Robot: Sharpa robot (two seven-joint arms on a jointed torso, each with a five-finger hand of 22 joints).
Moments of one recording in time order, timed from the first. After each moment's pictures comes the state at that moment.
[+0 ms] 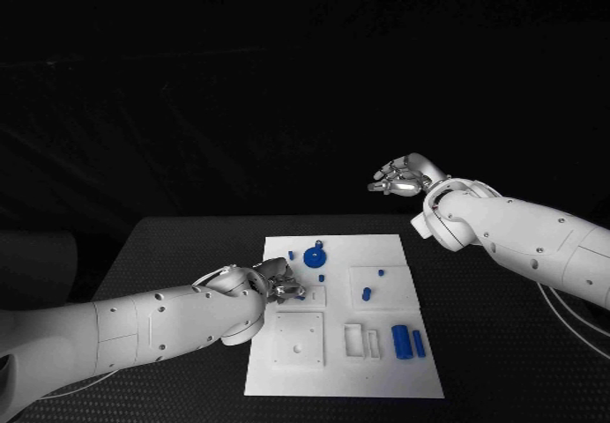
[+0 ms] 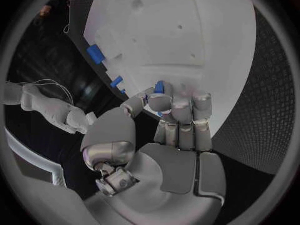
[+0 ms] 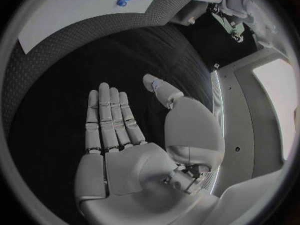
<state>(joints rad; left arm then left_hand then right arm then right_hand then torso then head) 1.15 -0.58 -0.24 1.34 -1.12 -0.37 -0.39 0.78 0.00 0.74 -0.22 0.32 1.06 0.09 0.40 0.57 1.44 -0.11 0.99 0.69 1.23 -0.17 1.36 0.68 0.05 1.04 -0.17 1.06 1.31 1.29 -0.59 -0.05 1.03 -0.85 -0.43 0.05 1.00 -0.24 0.64 -0.21 0.30 0.82 0.19 0.27 0.49 0.78 0.15 0.74 0.22 0.87 0.11 0.66 0.58 0.22 0.66 0.20 0.39 1.25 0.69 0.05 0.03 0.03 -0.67</state>
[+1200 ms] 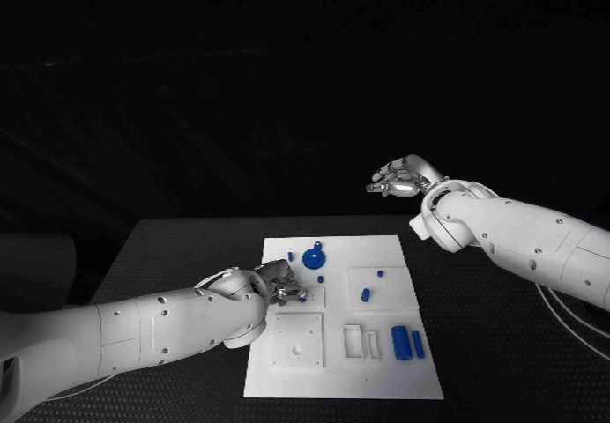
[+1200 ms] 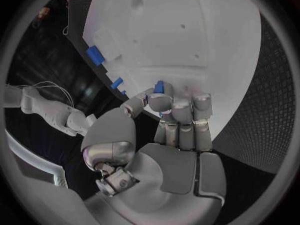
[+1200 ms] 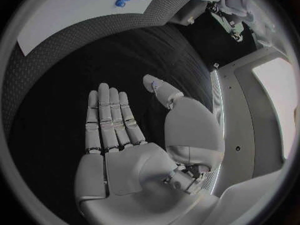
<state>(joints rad) 1.15 -0.56 -0.24 1.33 -1.14 -0.38 -0.40 0.78 0.00 0.74 -0.21 0.31 1.06 0.09 0.43 0.59 1.44 -0.11 0.99 0.69 1.23 -0.17 1.36 0.67 0.05 1.03 -0.17 1.06 1.31 1.29 -0.59 -0.05 1.03 -0.85 -0.43 0.05 0.99 -0.23 0.64 -0.21 0.31 0.82 0.19 0.27 0.49 0.78 0.15 0.74 0.21 0.86 0.11 0.66 0.58 0.22 0.65 0.20 0.38 1.25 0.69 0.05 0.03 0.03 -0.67</state>
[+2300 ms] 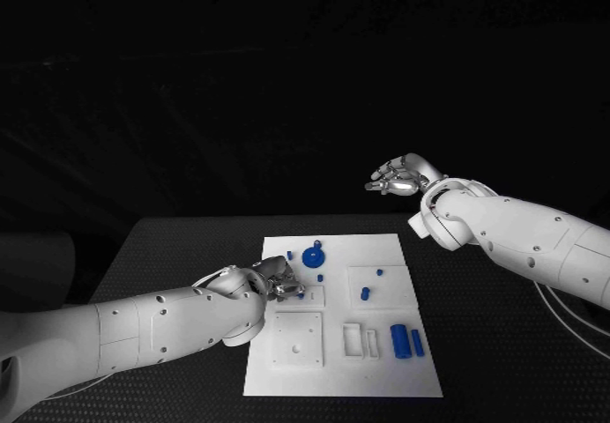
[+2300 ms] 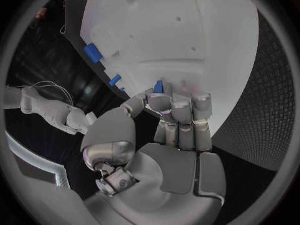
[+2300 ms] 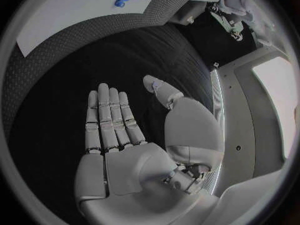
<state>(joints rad) 1.15 -0.56 -0.24 1.33 -1.15 -0.41 -0.39 0.78 0.00 0.74 -0.21 0.30 1.06 0.09 0.44 0.60 1.44 -0.11 0.99 0.69 1.23 -0.17 1.36 0.67 0.05 1.03 -0.17 1.07 1.31 1.29 -0.58 -0.05 1.03 -0.84 -0.43 0.05 0.99 -0.23 0.63 -0.20 0.32 0.82 0.19 0.27 0.49 0.78 0.15 0.74 0.20 0.85 0.12 0.66 0.58 0.22 0.65 0.21 0.38 1.25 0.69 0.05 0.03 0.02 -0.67</state>
